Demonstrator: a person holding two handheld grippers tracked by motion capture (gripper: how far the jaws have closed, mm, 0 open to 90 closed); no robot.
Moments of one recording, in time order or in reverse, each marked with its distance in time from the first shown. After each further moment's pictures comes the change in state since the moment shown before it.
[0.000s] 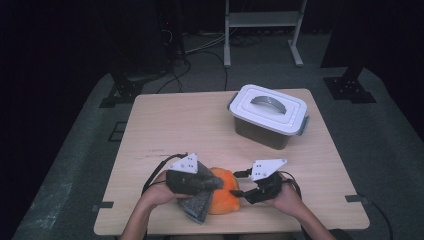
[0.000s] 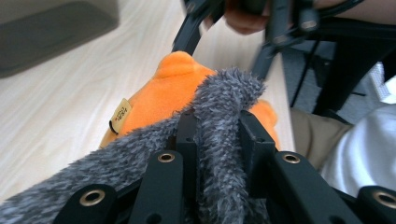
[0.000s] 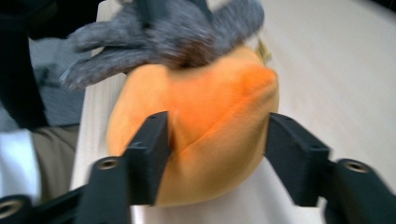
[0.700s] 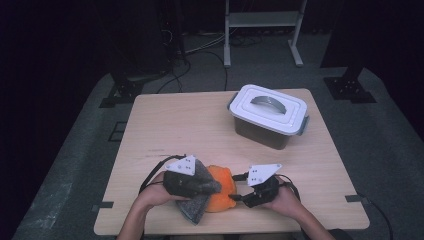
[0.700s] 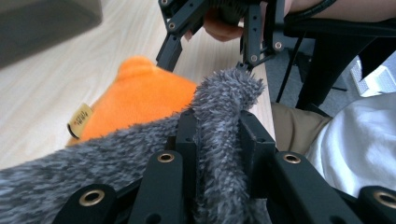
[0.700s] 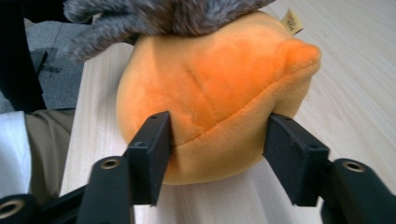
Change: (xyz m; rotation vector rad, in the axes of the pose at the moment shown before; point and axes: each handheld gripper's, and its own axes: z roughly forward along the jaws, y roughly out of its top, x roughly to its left) left arm -0.002 -0.003 -0.001 0.019 -0.064 0.002; right arm 0.003 -0.010 0.015 0.049 0.021 -0.009
